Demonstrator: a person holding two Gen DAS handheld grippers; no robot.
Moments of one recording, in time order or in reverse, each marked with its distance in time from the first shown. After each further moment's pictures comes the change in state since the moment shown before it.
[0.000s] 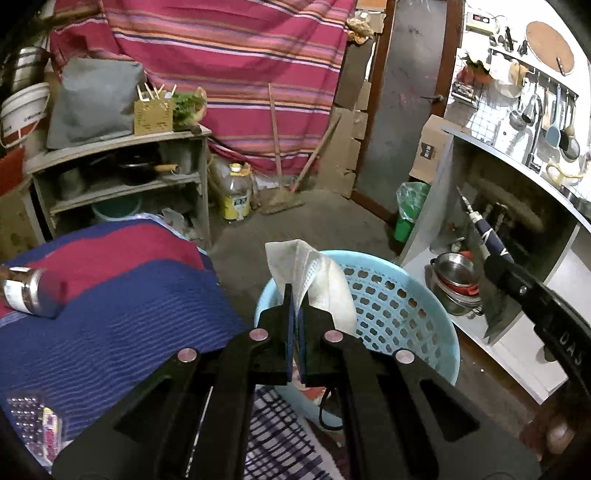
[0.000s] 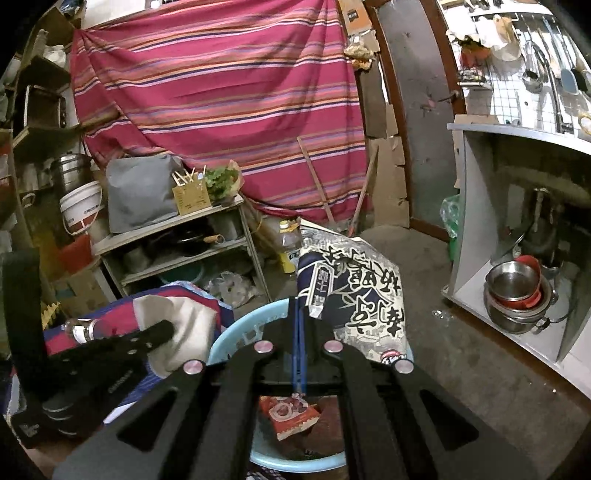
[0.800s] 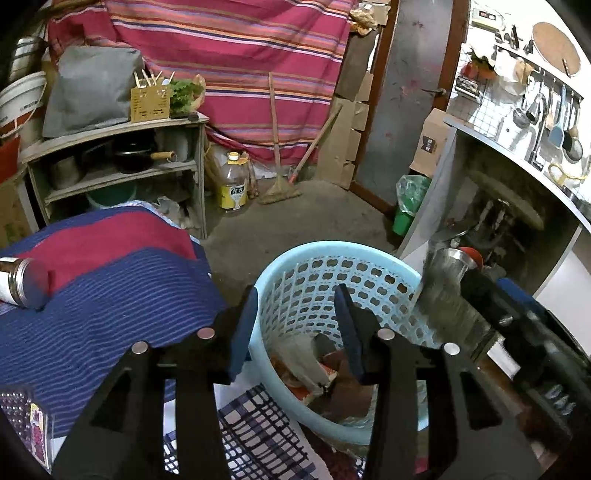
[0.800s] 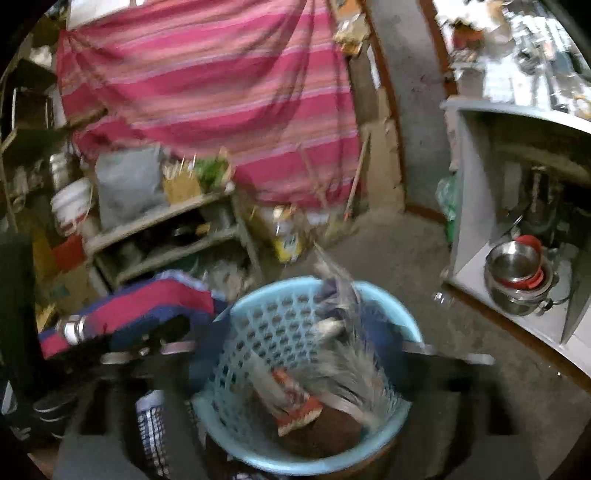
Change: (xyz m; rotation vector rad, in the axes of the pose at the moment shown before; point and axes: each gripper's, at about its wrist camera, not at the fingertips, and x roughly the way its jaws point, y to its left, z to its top) left arm 0.016 0.001 -0.002 -0.025 0.035 -0.011; right arm 0.015 -0.001 -0.014 0.052 0.010 -0.017
